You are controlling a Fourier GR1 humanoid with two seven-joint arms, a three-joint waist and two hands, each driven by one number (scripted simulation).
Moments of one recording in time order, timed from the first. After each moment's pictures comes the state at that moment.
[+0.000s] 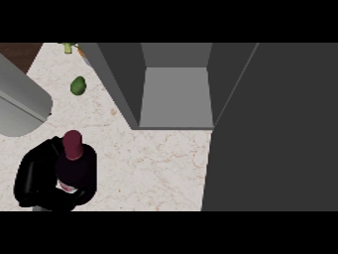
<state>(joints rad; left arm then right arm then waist) 0.05 0.05 0.14 -1.51 0.18 -0.27 -0.44 -0.10 -0.06 0.05 -2.48 -0.10 0.12 0.66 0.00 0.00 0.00</state>
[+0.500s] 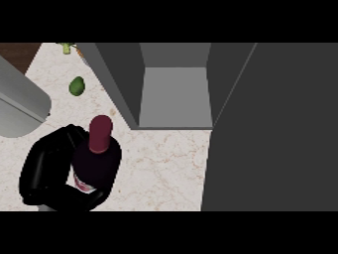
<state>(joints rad) 0.03 0.01 -0.02 -1.80 0.15 -0.13 -0.14 -0.10 -0.06 0.04 -2.48 -0.11 0.13 0.67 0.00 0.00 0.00</state>
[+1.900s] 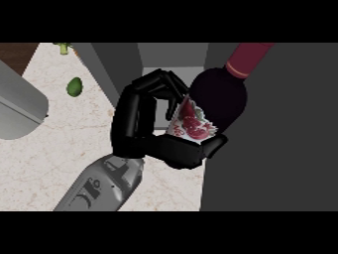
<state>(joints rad) -0.54 0.00 -0.44 -1.64 0.14 0.57 0.11 -0.07 -0.06 0.00 -2.47 -0.15 0.18 0.64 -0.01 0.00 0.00</state>
